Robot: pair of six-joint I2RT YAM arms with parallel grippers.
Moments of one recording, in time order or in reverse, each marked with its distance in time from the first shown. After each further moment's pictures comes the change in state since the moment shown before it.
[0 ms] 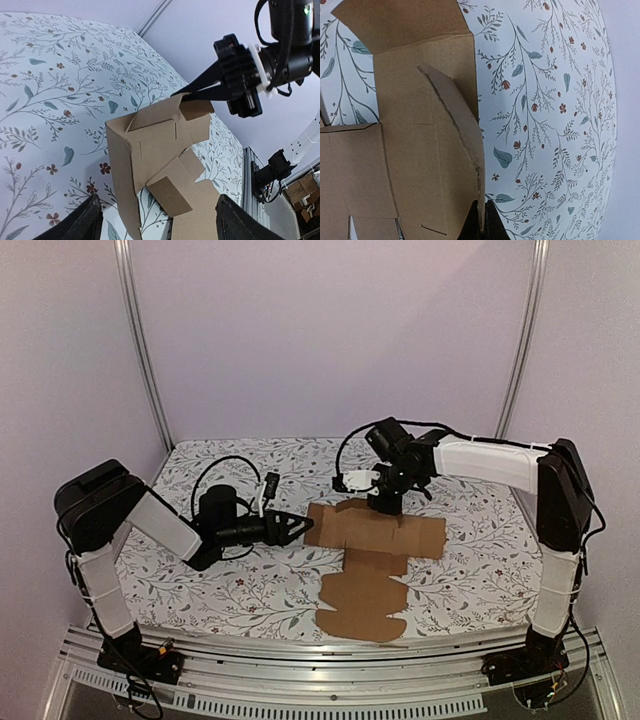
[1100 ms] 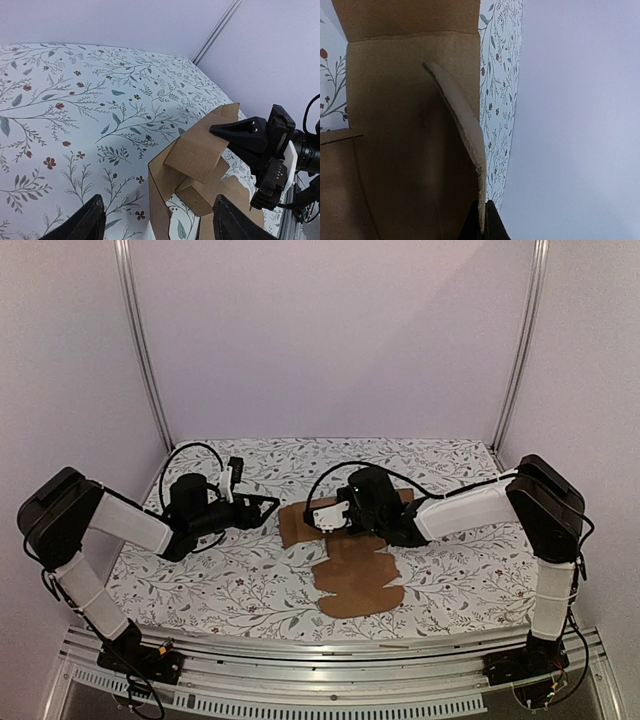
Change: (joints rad) left arm 0.150 -0.217 -0.082 -0.171 -0.171 0.140; right arm 0.181 0.023 -0.391 0.977 0.335 -0.495
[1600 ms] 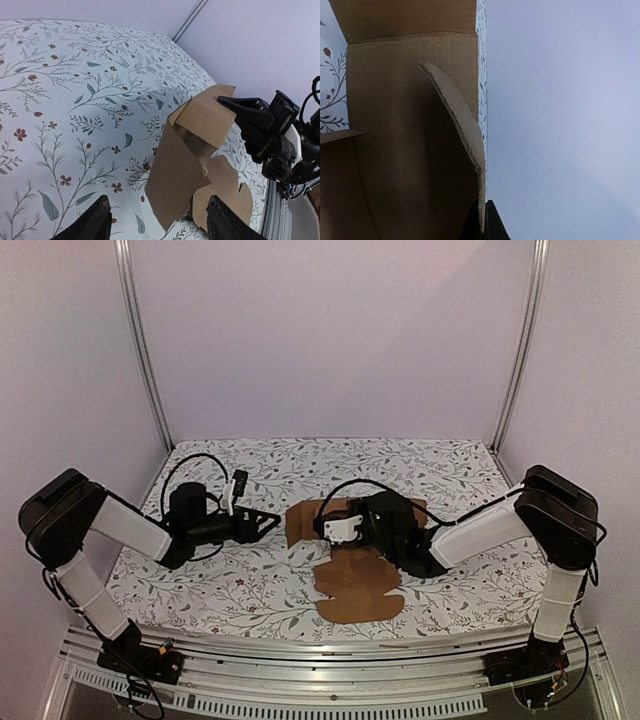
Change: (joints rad) left arm 0.000 -0.003 -0.060 0.013 0.138 -0.009; right arm 0.072 -0.080 -0.278 0.386 0.156 -0.008
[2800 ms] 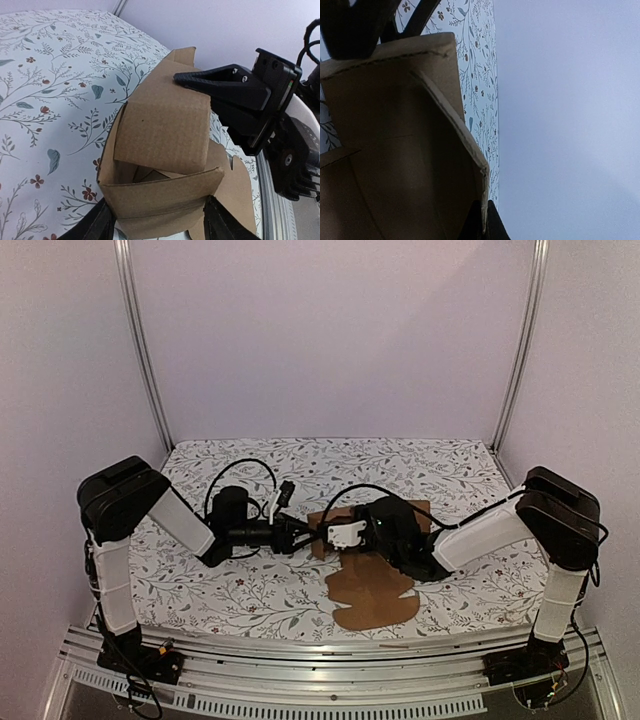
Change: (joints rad) left arm -0.136 0.362 0.245 0.129 0.190 0.079; right arm 0.005 -0.020 -0.035 -0.031 -0.002 0.065
